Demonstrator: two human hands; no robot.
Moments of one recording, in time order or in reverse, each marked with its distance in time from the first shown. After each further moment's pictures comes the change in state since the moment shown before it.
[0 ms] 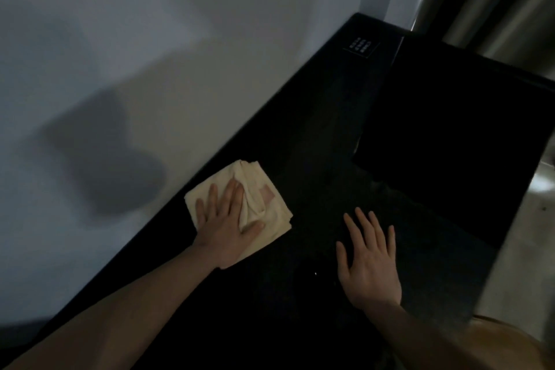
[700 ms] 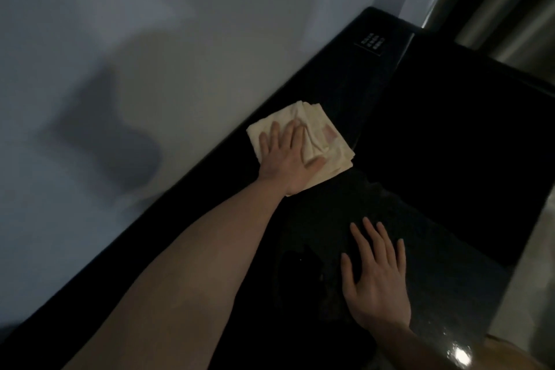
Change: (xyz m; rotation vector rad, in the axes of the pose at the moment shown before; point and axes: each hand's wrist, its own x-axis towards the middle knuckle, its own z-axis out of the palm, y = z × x) left_hand 0.135 0.117 -0.053 -0.008 0.183 0.120; right_hand 0.000 0.001 0.004 0.063 0.096 -0.017
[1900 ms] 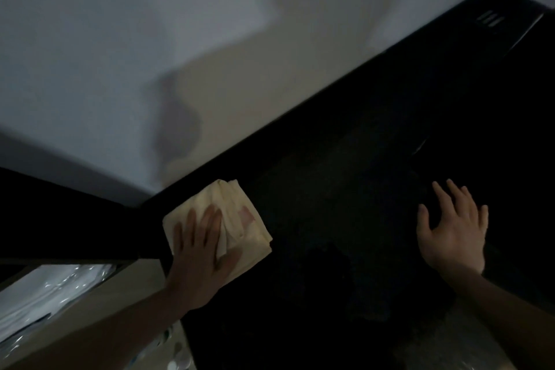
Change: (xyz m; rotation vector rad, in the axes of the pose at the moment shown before) left_hand -0.427 -0.212 0.105 0.060 0.123 -0.315; right_hand -0.003 -0.005 0.001 -0.067 0.057 0.001
